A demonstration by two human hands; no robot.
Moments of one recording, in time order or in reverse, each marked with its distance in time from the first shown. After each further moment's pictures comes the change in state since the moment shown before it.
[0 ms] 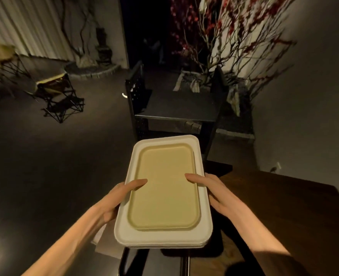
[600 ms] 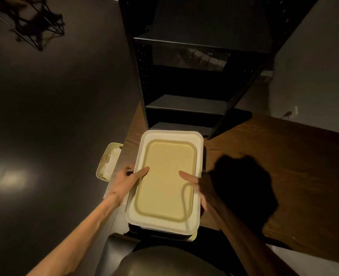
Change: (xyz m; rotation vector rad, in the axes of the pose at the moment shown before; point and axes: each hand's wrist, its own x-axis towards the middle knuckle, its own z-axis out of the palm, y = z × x) left_hand 0.104 -0.130 -0.055 0.234 0.399 -0.142; right_hand 0.095 0.171 0.038 0.044 0.293 0.284
